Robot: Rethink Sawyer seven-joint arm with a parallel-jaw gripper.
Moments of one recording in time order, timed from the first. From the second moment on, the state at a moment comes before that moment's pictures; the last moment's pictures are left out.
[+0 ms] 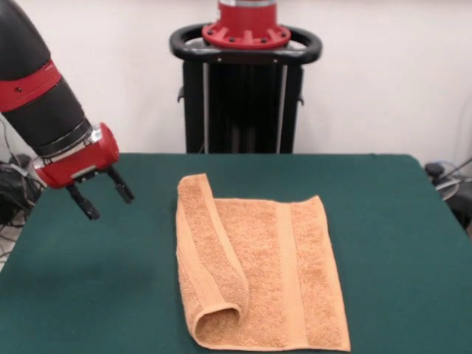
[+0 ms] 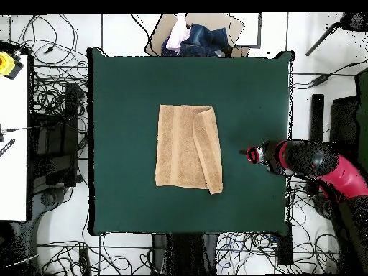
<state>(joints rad) -1.16 -0.44 0.71 1.60 -0.40 0.89 1.11</state>
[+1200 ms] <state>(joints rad) -1.09 -0.77 0.64 1.79 -0.40 0.67 1.11</state>
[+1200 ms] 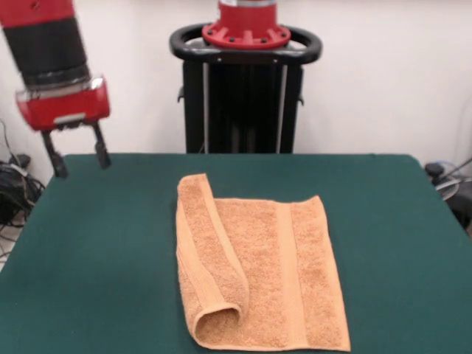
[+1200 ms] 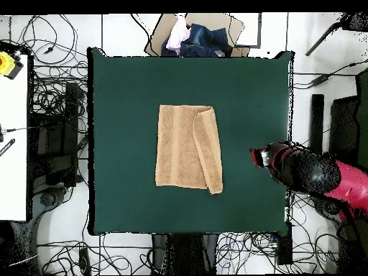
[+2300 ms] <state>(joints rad) -0.57 -0.94 0.25 1.78 -0.46 0.66 1.23</state>
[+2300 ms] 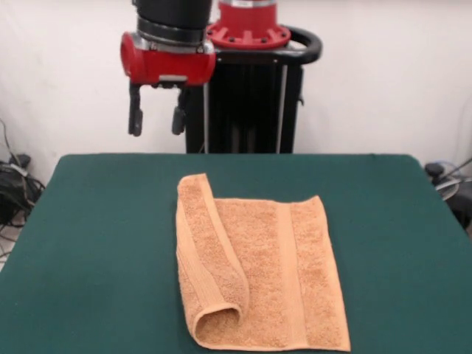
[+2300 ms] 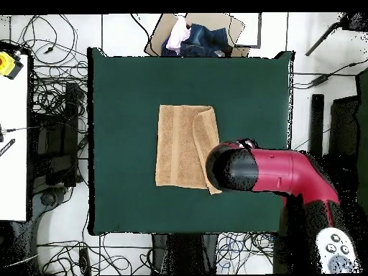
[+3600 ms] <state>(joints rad) -0.50 -0.48 -0.01 1.64 -0.48 0.28 1.39</state>
